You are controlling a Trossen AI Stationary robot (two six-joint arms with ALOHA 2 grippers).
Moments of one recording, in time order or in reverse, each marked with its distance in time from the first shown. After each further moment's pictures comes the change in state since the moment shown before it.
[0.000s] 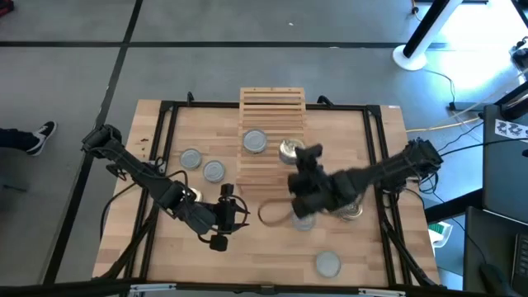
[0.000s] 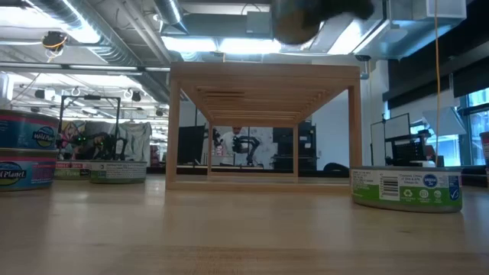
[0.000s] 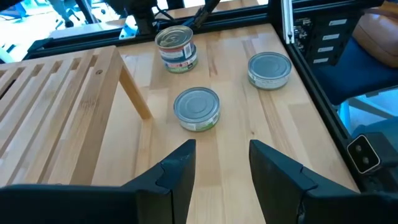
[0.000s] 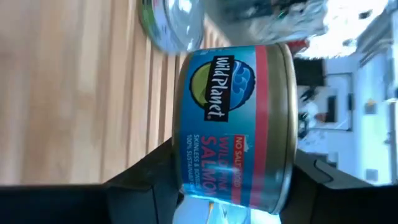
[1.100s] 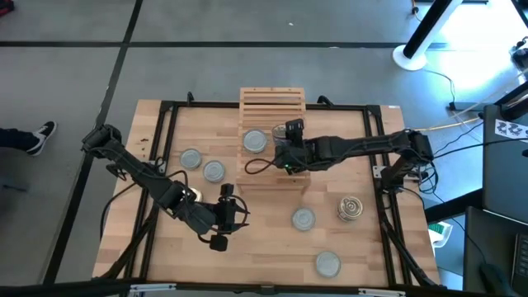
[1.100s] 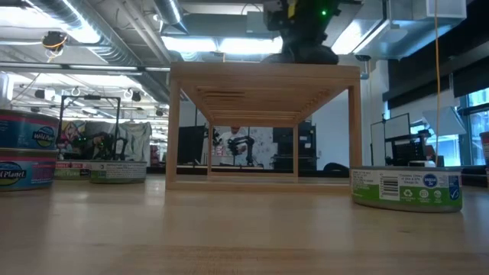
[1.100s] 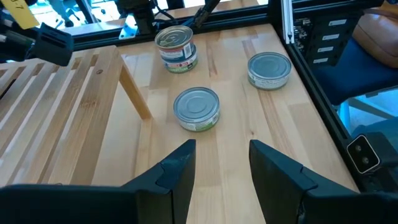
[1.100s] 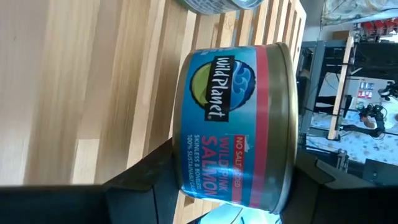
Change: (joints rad) left arm 0.000 0.000 0.000 0.001 0.000 -0.001; right arm -0.312 0.030 -0.069 0.233 -0.352 -0.310
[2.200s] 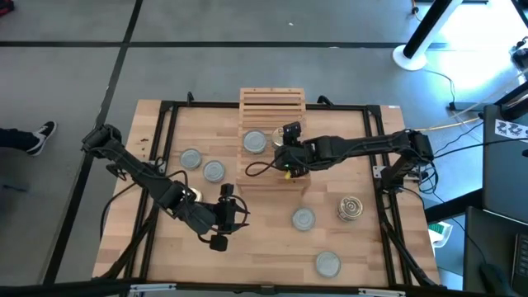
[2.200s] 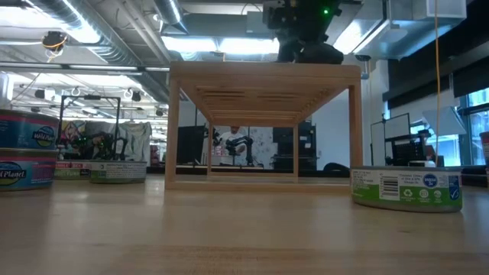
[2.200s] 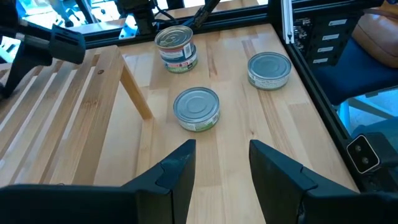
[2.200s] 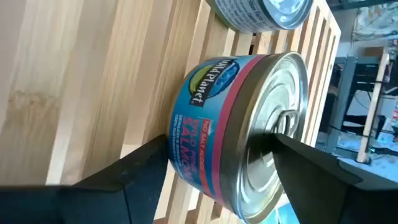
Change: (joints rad) left arm 0.000 0.000 0.000 0.000 0.000 0.000; right arm 0.001 0.000 -0.002 0.001 -0.117 -0.023
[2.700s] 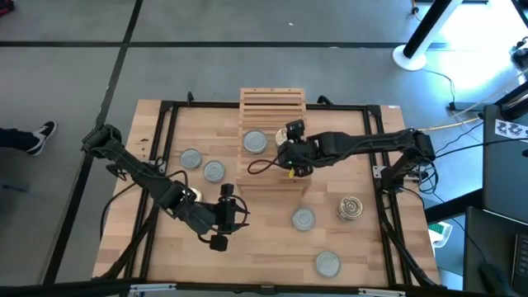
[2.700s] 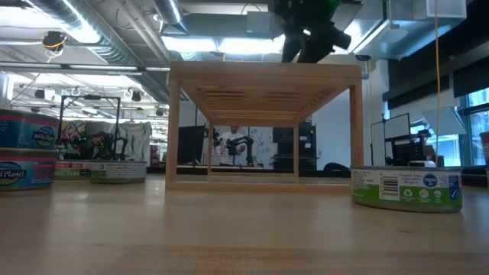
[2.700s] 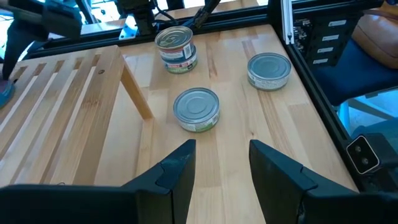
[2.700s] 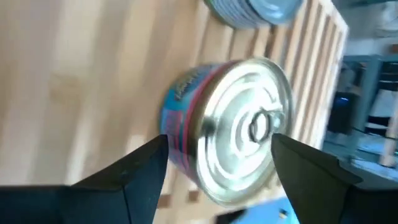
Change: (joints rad) left arm 0.000 0.000 -0.001 0.004 0.000 0.000; right arm -0.001 -0.017 0.083 -0.124 -0.067 0.040
